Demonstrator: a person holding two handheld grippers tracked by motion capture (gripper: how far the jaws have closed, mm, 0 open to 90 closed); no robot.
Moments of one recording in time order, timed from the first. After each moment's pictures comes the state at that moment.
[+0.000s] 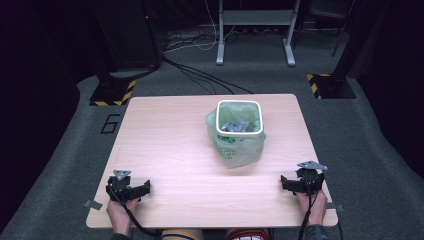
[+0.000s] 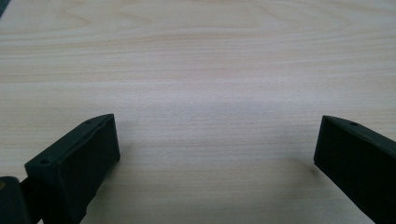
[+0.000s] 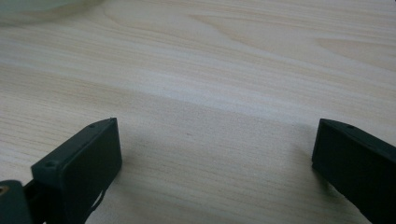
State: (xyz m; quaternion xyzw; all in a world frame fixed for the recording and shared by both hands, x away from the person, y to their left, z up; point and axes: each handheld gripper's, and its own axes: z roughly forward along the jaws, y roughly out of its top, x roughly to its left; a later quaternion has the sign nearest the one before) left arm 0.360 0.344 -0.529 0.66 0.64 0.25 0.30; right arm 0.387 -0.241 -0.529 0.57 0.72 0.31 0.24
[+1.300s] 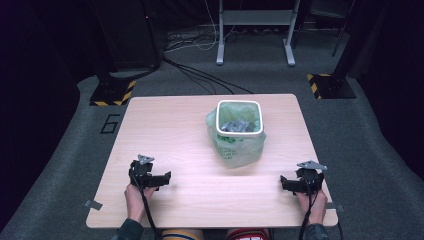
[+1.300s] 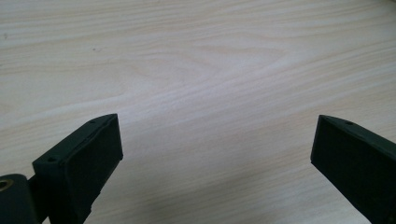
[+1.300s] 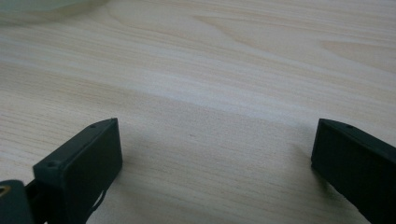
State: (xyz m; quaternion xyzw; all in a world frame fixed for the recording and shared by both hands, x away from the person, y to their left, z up) left arm 0.396 0.283 -0.497 0.73 0.57 0.20 0.32; right arm 0.387 -0.240 -0.529 0.57 0.72 0.31 0.24
